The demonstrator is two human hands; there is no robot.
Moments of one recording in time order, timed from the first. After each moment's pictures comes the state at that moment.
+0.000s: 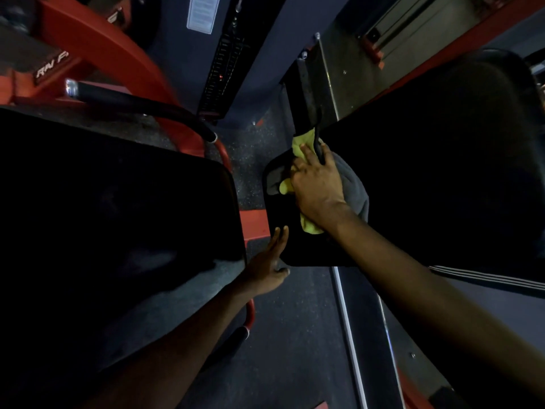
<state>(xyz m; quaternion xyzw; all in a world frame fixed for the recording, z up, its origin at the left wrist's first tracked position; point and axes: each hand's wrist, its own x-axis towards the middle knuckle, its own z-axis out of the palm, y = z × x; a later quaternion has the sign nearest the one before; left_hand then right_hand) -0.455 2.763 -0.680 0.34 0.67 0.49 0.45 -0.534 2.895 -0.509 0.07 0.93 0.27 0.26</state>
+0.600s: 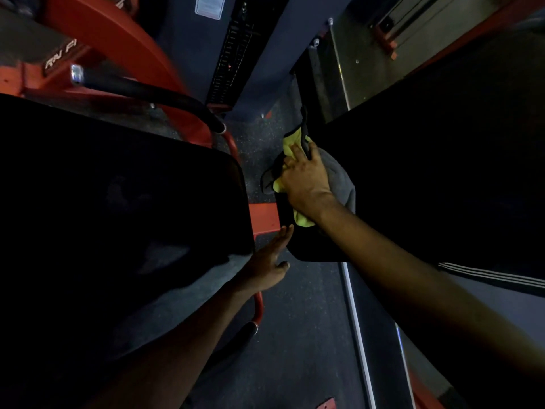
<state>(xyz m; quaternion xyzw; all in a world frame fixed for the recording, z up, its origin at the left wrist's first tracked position) -0.453 2.752 -0.702 0.31 0.65 0.51 0.47 -0.550 2.884 -0.561 0.05 0.91 0.28 0.29</state>
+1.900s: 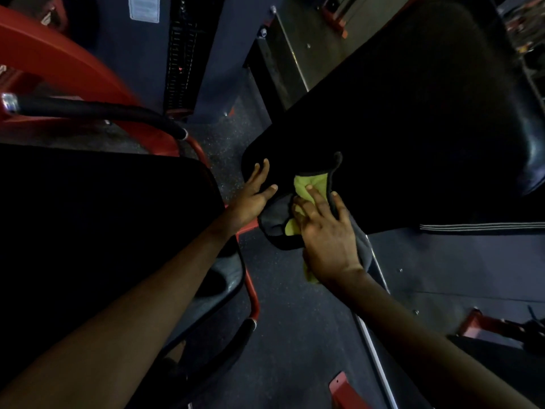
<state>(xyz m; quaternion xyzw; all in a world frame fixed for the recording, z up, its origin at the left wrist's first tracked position) -0.554 2.814 -0.646 0.24 0.63 0.57 0.47 -0.403 2.843 -0.510 0.19 0.95 0.20 0.17</state>
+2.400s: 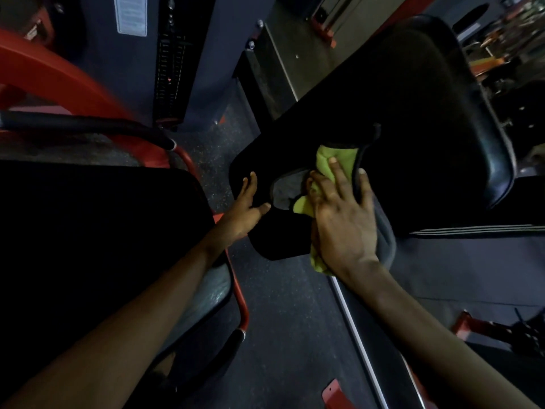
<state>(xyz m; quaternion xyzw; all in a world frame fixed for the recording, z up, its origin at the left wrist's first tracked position) -0.546 2.821 -0.634 0.24 0.63 0.55 0.50 -0.420 2.868 -0.450 0.23 0.94 0.23 0.08</state>
